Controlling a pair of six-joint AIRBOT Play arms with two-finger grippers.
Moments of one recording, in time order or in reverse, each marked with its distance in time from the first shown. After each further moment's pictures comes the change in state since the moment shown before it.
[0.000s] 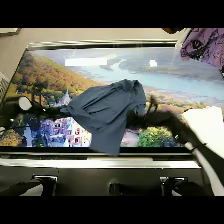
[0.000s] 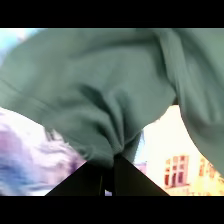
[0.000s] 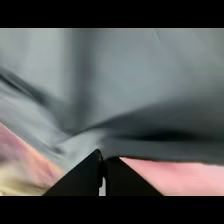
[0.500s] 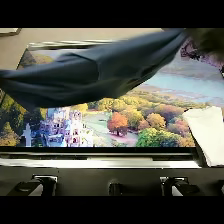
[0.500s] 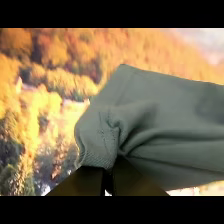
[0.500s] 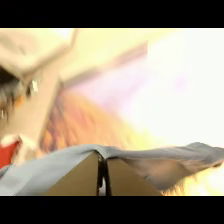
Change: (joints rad) left arm 0.000 0.390 0.451 0.246 -0.206 -0.047; right arm -0.326 0.234 0.871 -0.173 -0.327 -0.001
